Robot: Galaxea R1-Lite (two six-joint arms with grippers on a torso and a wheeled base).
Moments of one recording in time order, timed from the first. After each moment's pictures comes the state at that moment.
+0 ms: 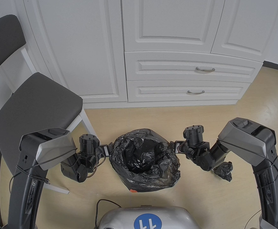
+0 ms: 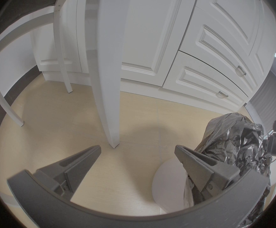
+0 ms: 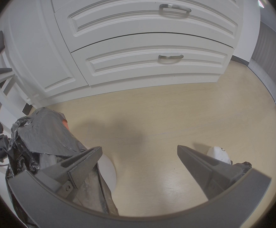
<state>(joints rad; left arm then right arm) -0.31 2.63 -1.12 -1.12 0.19 -0.32 0.41 2.55 -1.26 -0.81 -0.32 0.28</state>
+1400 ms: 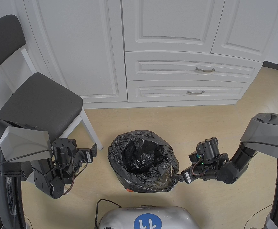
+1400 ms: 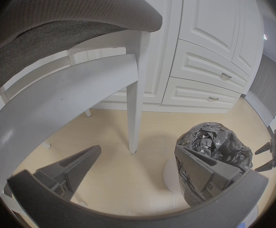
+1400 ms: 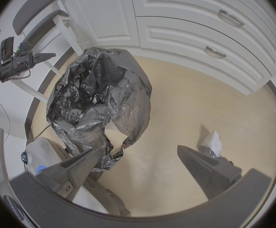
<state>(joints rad) -0.30 2.32 -0.53 -1.49 0.25 -0.15 0.45 2.24 -0.76 -0.71 -0.03 -0.08</state>
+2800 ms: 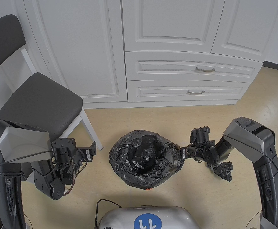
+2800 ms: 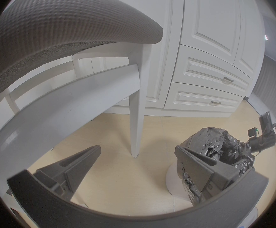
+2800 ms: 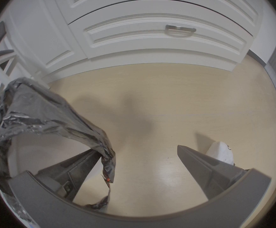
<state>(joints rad) -0.32 2.31 -0.51 -1.53 0.31 -0.15 0.30 2.61 -1.35 -0.60 -0.09 0.14</state>
